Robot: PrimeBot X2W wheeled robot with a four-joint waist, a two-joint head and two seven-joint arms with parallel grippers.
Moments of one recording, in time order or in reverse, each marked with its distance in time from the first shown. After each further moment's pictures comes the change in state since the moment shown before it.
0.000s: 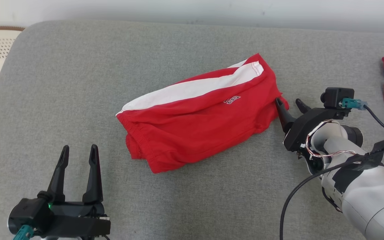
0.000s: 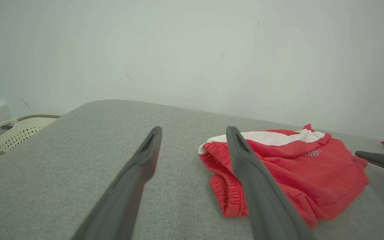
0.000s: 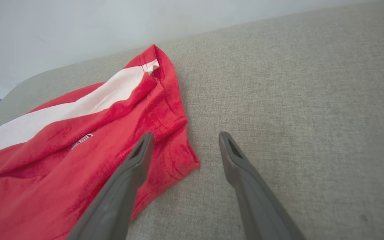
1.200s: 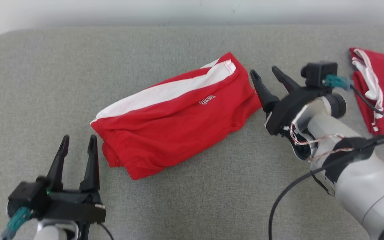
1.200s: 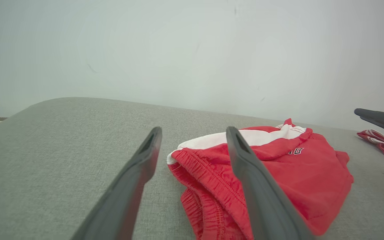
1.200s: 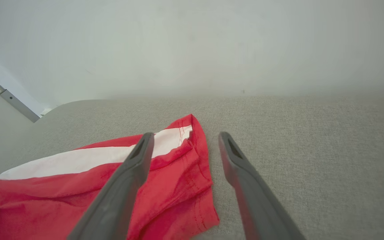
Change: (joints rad) left arm -0.117 0.006 0.033 0.150 0.006 -0.079 0.000; right arm -0.069 -0.004 0.001 -0.168 -0.130 0.000 -0.047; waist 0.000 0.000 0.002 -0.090
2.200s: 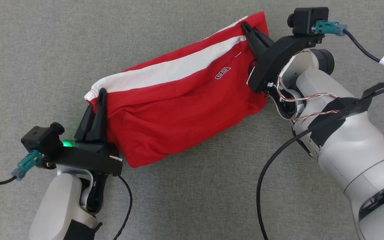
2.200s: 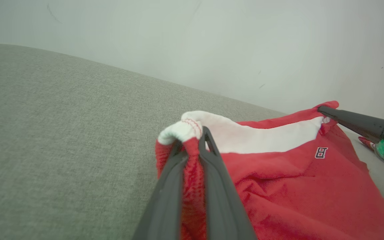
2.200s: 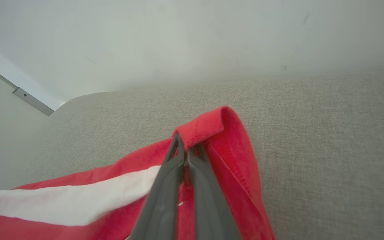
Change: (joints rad) left arm -0.291 0.010 -0.146 0.215 -0.207 -0.018 0.000; right arm -0.160 0.116 -0.197 0.041 -0.123 0.000 0.156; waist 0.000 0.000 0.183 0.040
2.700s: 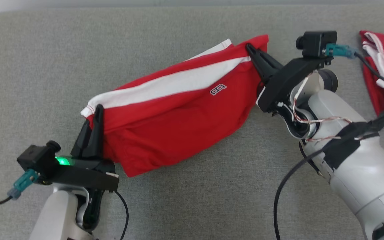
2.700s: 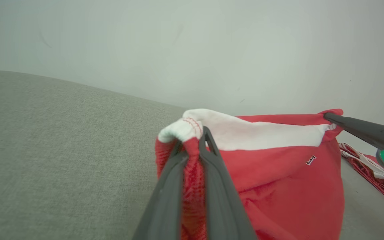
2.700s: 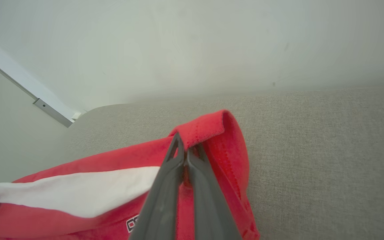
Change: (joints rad) left arm 0.125 0.015 0.006 -0.104 0.006 0.000 0.000; right arm 0.215 -0.097 -0.136 -0.302 -0.065 0.000 0.095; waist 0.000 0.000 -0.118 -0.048
